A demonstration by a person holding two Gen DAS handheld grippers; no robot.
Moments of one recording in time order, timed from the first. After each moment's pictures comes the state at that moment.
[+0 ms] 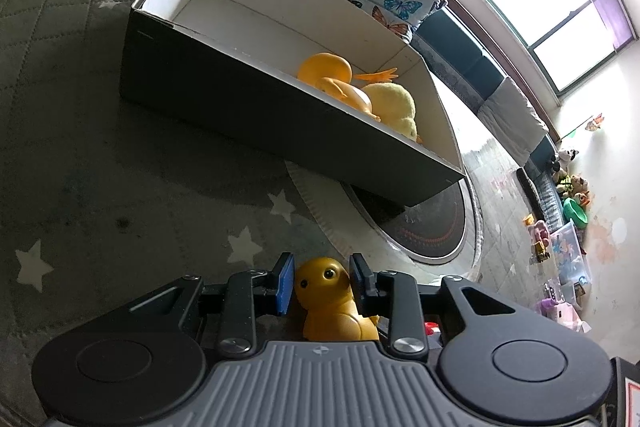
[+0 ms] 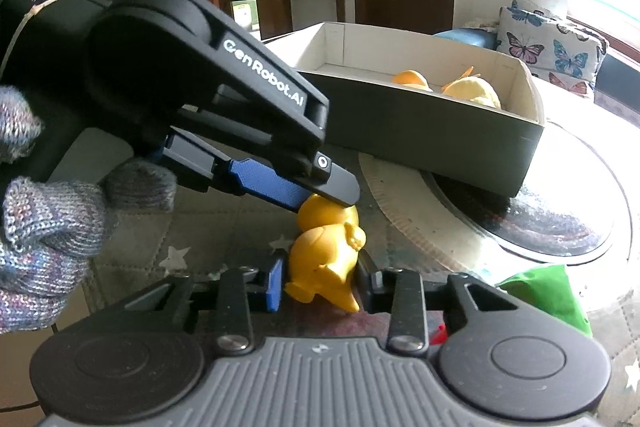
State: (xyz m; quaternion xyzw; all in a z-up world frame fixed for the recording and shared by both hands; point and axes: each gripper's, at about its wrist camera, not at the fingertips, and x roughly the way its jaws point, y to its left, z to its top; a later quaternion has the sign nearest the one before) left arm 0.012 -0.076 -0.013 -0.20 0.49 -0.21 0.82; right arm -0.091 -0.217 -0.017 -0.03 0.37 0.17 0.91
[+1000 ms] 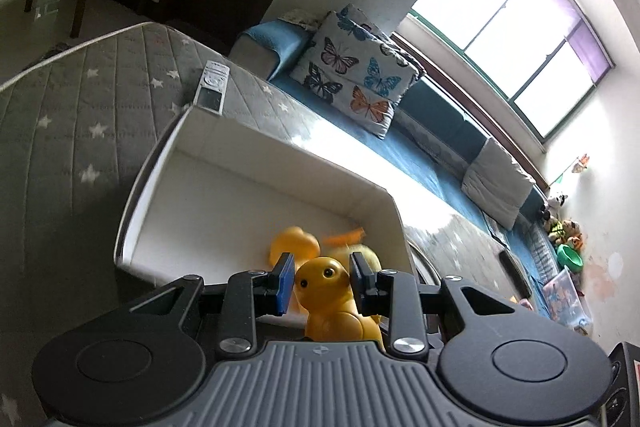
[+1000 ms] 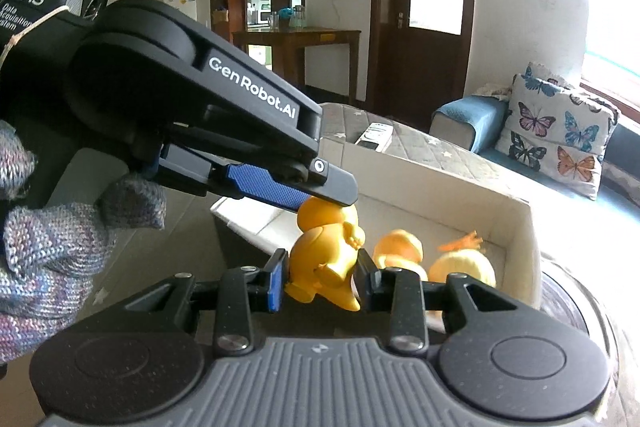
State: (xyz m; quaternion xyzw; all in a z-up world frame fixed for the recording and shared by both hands) left arm 0.089 -0.061 0.072 -0.21 0.39 -0.21 0.87; right arm 0.004 -0.210 0.062 -0.06 0.30 0.19 0.93
